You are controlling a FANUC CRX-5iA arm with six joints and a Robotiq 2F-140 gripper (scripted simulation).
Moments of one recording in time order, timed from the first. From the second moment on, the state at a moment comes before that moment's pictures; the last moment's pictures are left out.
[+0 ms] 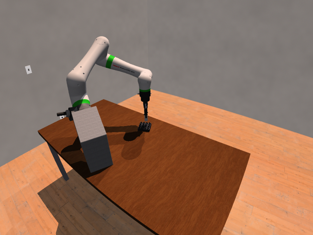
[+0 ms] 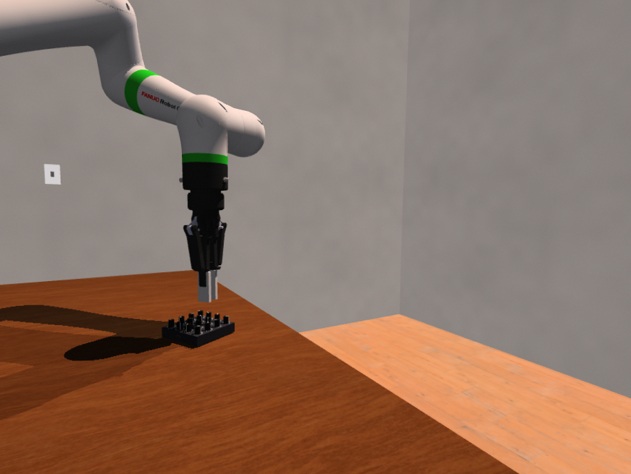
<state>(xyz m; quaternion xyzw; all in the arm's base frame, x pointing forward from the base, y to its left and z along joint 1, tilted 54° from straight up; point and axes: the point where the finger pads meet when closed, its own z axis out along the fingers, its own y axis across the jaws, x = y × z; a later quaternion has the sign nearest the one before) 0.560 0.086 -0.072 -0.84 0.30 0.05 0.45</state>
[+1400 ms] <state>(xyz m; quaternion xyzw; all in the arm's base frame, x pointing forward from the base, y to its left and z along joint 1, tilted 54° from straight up) 0.558 0.079 -0.067 -0.45 0.77 0.32 0.32</state>
